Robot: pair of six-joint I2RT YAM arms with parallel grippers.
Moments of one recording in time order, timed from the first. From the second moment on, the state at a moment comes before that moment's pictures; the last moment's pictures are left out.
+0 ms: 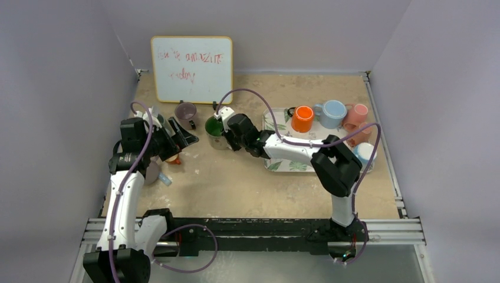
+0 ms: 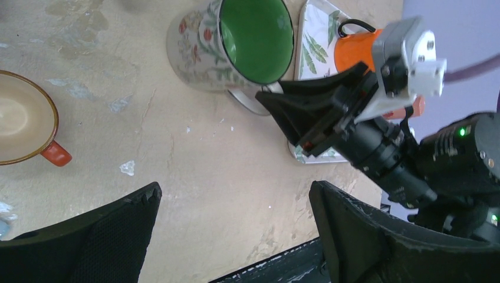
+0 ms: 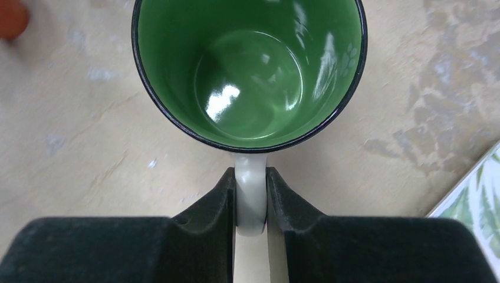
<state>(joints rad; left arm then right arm) 0.12 0.88 0.83 -0.64 0.55 -0.54 0.91 1.90 1.29 -0.06 0.13 0.06</state>
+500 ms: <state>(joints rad) 0.12 0.88 0.83 -0.65 0.55 -0.54 0.82 2.09 1.52 -0.01 0.13 0.08</state>
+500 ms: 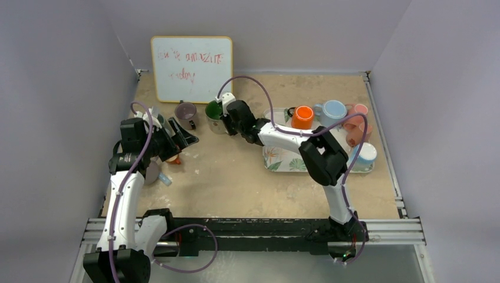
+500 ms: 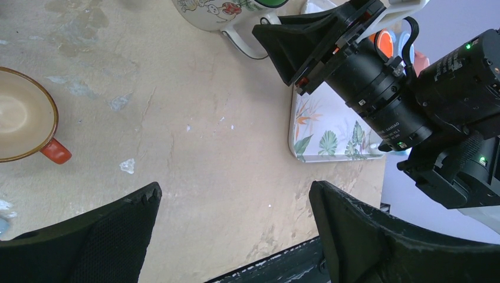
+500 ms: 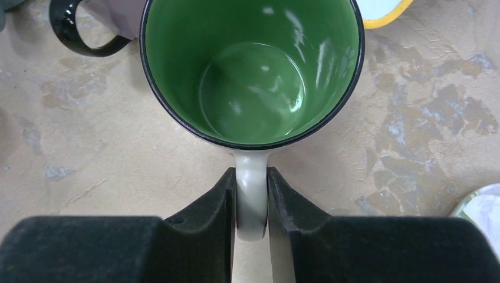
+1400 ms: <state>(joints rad) 0.12 0.88 0.83 -0.65 0.55 -0.54 0.64 1.70 1.30 -0.11 0.17 0.00</state>
